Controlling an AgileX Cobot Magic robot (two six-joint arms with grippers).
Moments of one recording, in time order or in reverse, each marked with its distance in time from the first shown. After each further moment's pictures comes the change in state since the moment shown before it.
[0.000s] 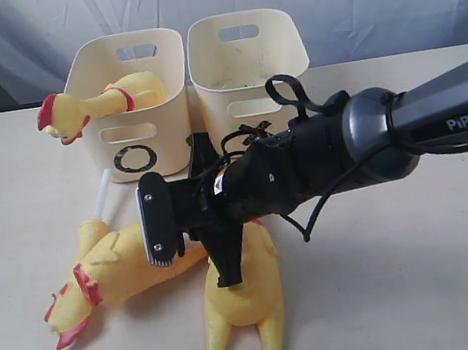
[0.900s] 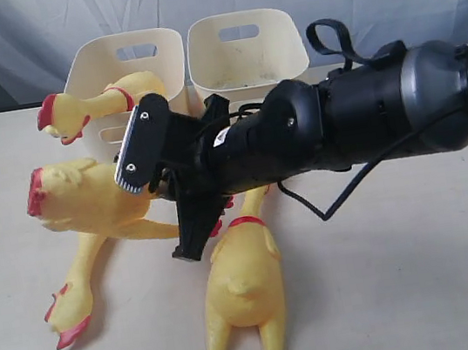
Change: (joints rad) left arm 0.000 0.000 0.000 0.000 0.002 0.000; right arm 0.002 -0.158 0.004 0.357 0.034 0.090
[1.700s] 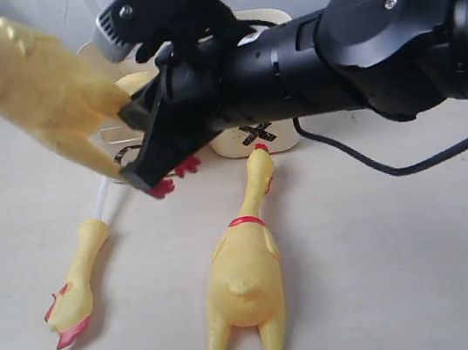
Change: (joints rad) left arm 0.000 0.000 0.000 0.010 0.002 0.000; right arm 0.000 -0.252 0.002 0.333 0.024 0.030
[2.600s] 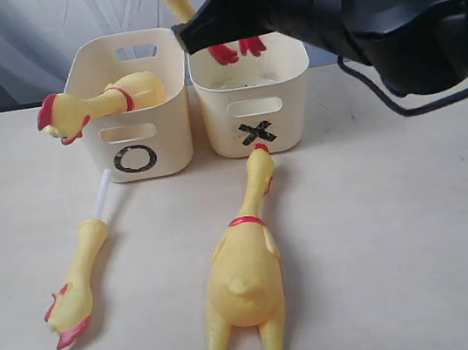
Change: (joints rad) left arm 0.000 0.000 0.000 0.008 0.002 0.000; right arm -0.085 -0.003 0.000 0.078 -0.512 0.009
